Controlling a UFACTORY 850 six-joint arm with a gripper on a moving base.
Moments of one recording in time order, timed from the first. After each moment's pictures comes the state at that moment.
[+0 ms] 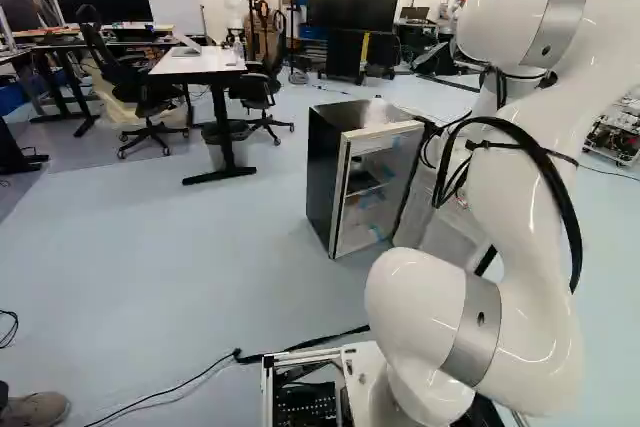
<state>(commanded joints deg) -37.6 -32.7 -47.5 50.5 65.7 0.0</state>
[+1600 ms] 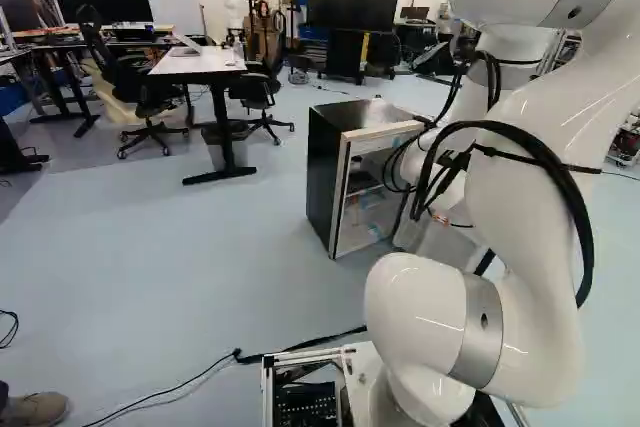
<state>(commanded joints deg) -30.2 -17.1 -26.4 27.5 65.6 0.0</state>
